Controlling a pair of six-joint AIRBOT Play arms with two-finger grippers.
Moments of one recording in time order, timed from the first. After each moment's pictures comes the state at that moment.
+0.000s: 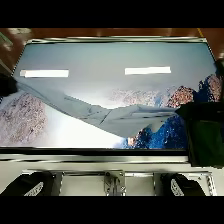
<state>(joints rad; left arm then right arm) -0.28 -0.85 1.42 1.77 -1.34 -1.77 -0.12 -0.78 1.12 -1.18 1.45 1.47</state>
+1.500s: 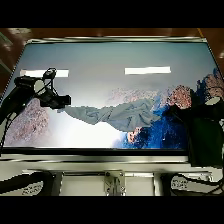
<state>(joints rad) -0.24 -1.34 1.23 1.60 -1.20 -1.89 -0.39 -1.47 0.96 -1.00 1.14 1.33</state>
